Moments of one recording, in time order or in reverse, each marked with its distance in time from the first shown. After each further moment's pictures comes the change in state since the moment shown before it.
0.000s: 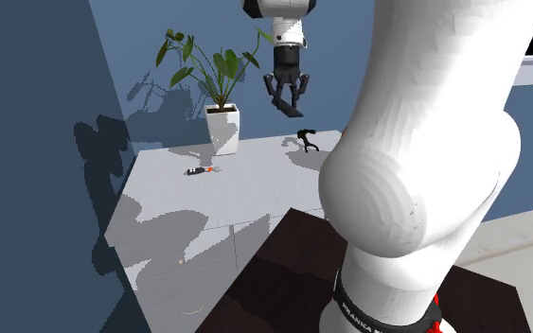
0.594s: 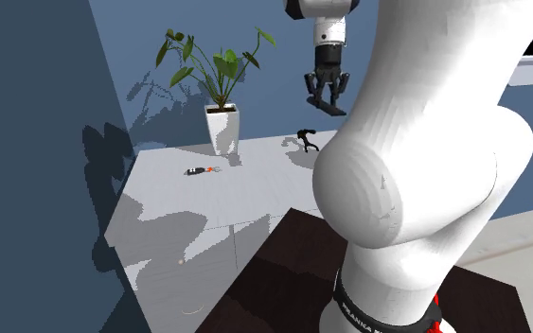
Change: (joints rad) arm -0.118 -0.015 -0.092 -0.022 -0.042 0.006 -0.195
